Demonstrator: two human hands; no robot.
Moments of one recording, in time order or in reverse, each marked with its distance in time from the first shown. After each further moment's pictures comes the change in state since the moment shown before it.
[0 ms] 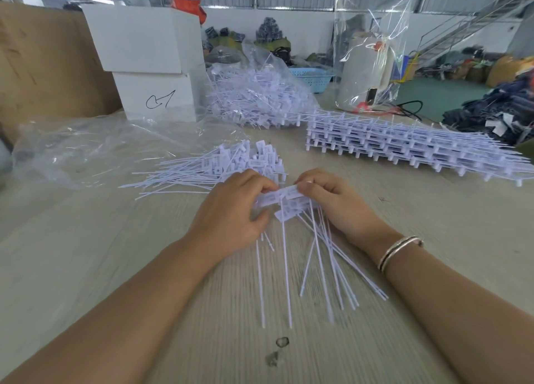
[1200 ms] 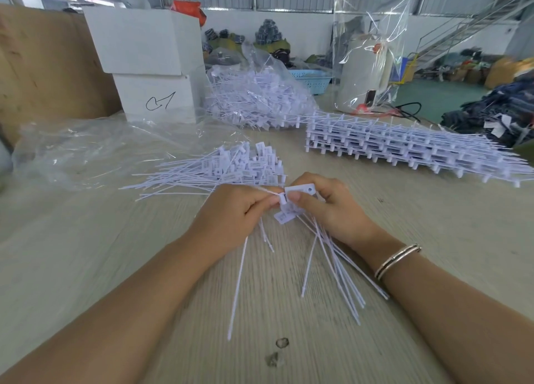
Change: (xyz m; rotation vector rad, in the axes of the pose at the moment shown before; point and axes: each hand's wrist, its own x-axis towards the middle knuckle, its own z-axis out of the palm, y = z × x) left_hand 0.002 0.002 -0.003 -0.266 0.026 0.007; right_hand -0.007 -0.009 0.007 -0.131 -0.022 -0.213
